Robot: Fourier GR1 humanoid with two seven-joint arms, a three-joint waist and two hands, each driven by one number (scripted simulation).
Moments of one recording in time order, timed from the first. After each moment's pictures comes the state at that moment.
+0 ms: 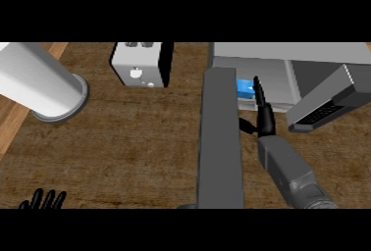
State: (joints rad) left arm 0.67 0.20 -0.12 -1.91 0.31 -0.26 -0.59; right arm -0.79 -0.07 -0.24 -0.14 0.04 -0.34 -0.95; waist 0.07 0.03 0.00
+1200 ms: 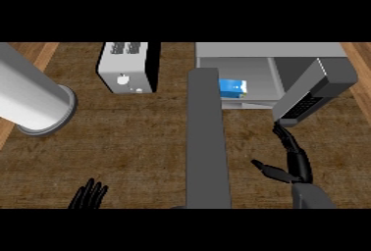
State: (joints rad) left arm 0.59 0.16 -0.24 -1.82 0.16 -0.26 -0.51; right arm -0.39 -0.17 -0.20 -0.34 0.02 -0.01 -1.07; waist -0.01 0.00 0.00
